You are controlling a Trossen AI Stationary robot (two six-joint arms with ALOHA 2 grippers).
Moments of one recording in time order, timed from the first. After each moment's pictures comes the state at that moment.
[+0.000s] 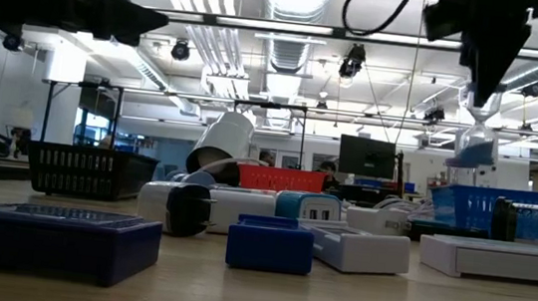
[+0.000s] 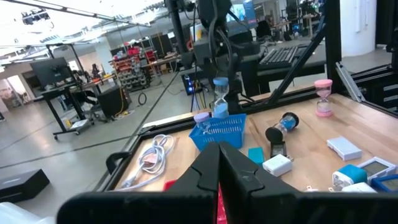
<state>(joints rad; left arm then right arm) 0.40 0.58 0.24 0.32 0.40 0.29 -0.02 1.30 1.20 -1.37 0.10 0.47</state>
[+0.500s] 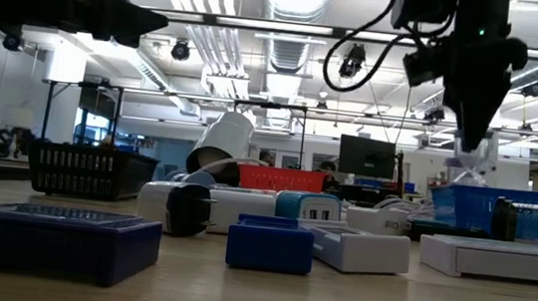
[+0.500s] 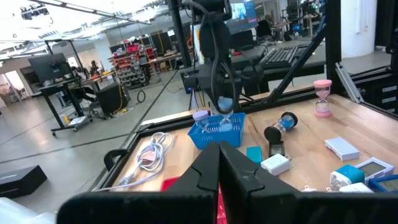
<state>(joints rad) 0.40 0.58 0.24 0.31 0.40 0.28 -0.08 1.40 1.05 -1.17 0.04 0.39</state>
